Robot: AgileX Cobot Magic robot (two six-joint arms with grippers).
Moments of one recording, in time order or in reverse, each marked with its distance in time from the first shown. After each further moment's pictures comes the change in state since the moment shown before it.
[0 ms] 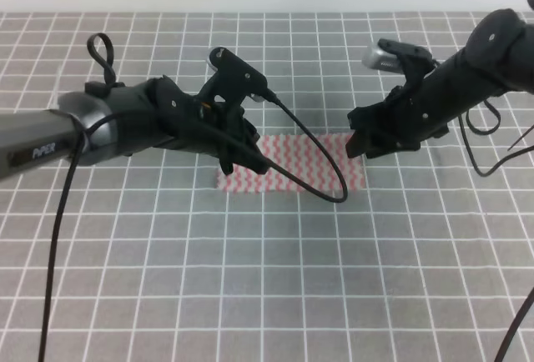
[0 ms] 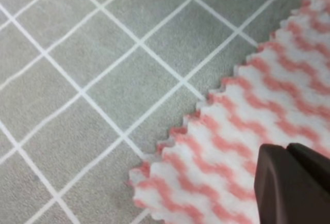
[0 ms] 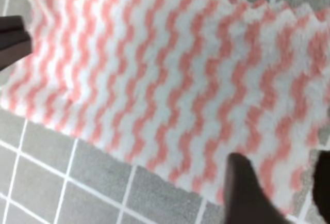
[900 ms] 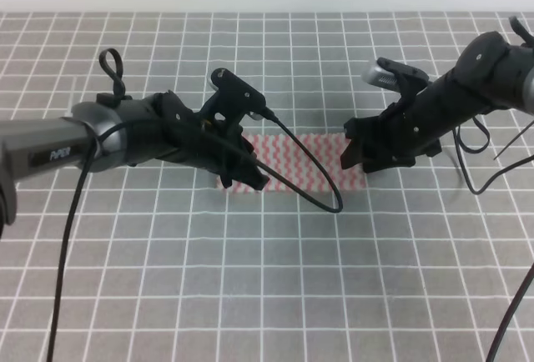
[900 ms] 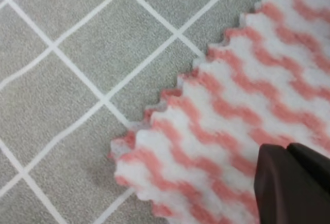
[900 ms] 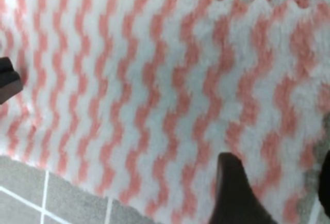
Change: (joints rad) left arm 0.009 0.058 0.000 0.003 0.002 0.002; right arm -0.005 0.084 -0.004 0.071 -0.035 0.030
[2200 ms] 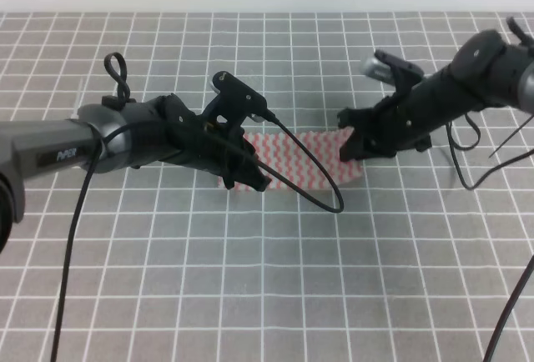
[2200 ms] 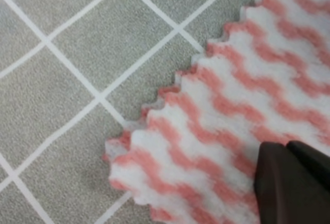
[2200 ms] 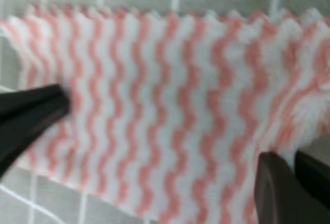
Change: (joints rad) left arm 0.000 0.043 -0.003 -0.002 0.013 -0.001; right arm 0.000 0.015 -0.042 0.070 0.007 -0.011
